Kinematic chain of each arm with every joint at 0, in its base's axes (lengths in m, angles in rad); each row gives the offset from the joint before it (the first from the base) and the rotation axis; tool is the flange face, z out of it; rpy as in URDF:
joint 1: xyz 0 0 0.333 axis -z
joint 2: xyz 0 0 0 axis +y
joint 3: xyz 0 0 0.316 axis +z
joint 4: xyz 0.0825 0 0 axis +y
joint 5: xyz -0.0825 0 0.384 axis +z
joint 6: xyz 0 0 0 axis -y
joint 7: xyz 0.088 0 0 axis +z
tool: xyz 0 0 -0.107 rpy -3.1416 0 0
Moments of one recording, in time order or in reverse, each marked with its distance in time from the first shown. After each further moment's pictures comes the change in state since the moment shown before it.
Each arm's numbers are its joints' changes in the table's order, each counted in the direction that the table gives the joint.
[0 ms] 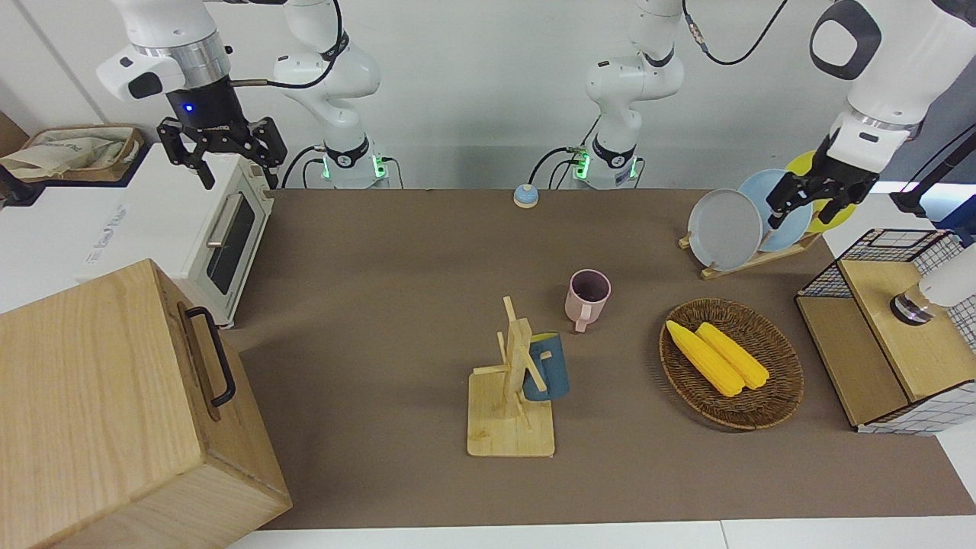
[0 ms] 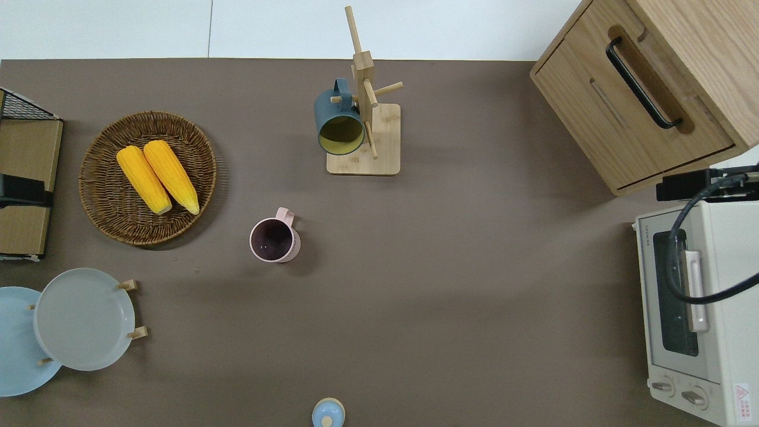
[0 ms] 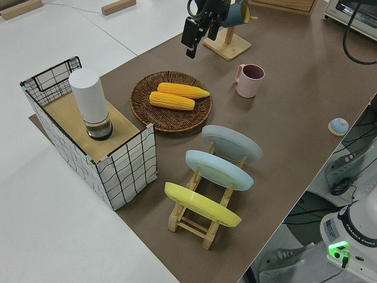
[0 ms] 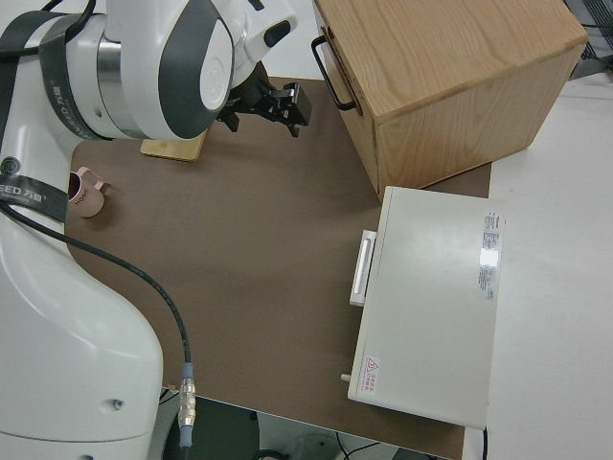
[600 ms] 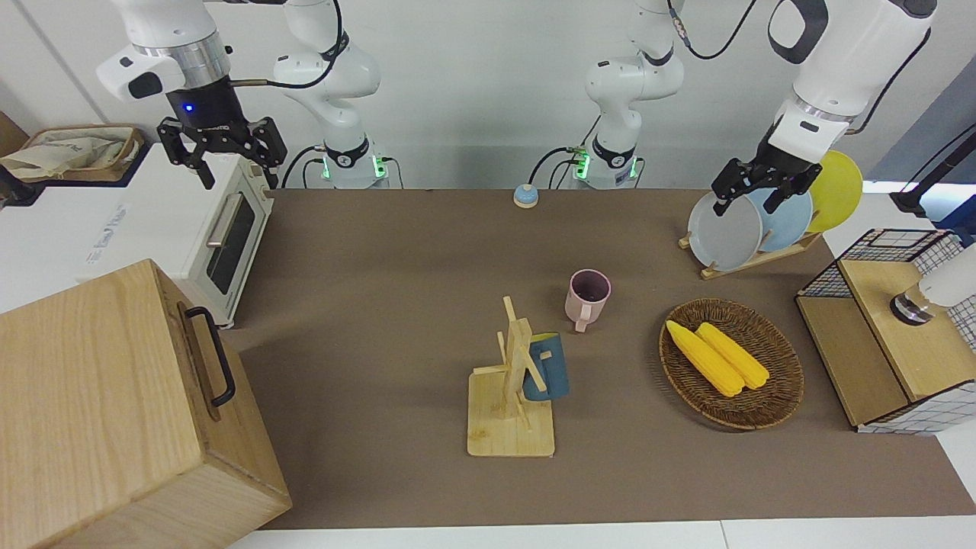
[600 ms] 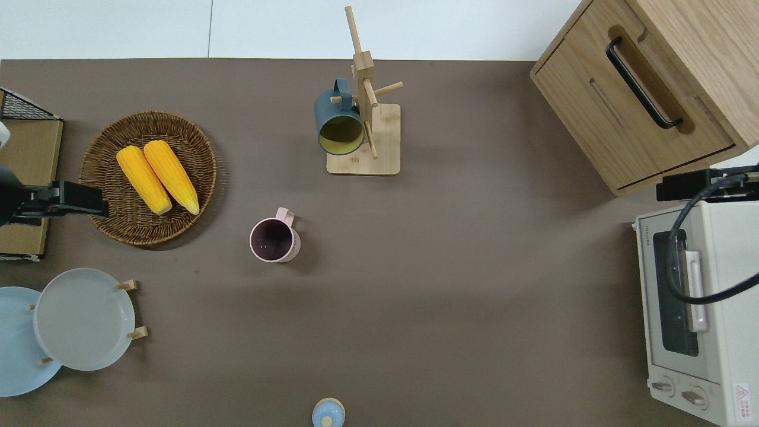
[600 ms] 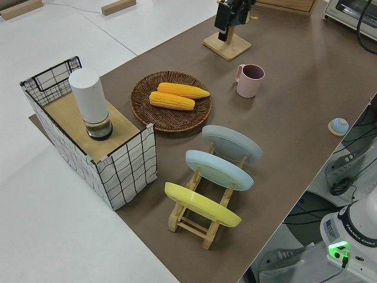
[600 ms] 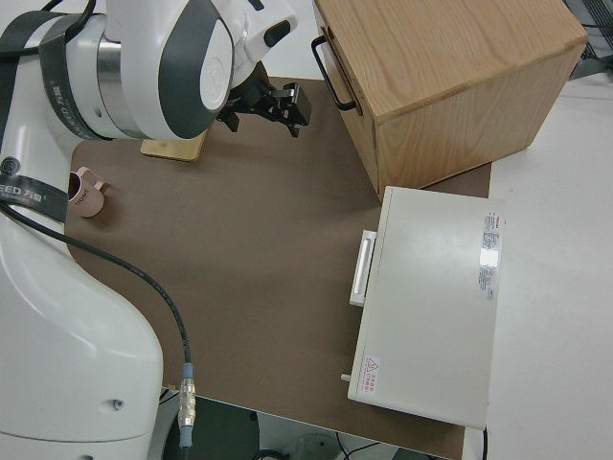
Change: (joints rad) left arm 0.002 -0.033 -0.100 0.000 -0.052 -0.076 0.101; right arm 0.000 0.000 0.000 0.000 0.000 0.000 0.000
